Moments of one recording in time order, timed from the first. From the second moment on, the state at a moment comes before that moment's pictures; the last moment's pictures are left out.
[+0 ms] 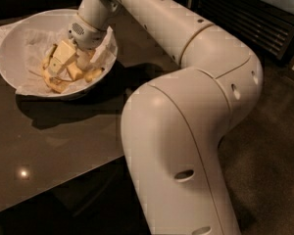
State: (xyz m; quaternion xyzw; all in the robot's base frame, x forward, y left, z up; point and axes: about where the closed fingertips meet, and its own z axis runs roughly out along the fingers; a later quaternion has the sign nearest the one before) arm 0.642 0.202 0.874 -0.49 0.81 0.31 0.08
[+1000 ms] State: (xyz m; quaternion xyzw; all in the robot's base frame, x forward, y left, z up) arm 0.653 0.198 0.861 -0.48 0.81 0.32 0.07
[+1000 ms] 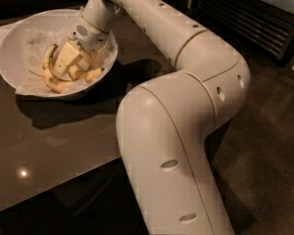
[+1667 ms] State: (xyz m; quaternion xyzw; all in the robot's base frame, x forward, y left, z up) arm 0.657 0.197 0.858 -0.48 0.81 0.33 0.06
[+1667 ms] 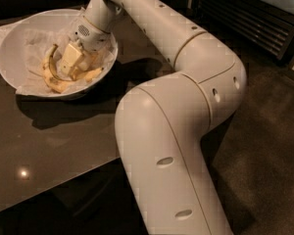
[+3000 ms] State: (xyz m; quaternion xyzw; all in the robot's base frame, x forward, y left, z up) arm 0.668 0.185 0.865 -0.50 0.81 0.29 0.09
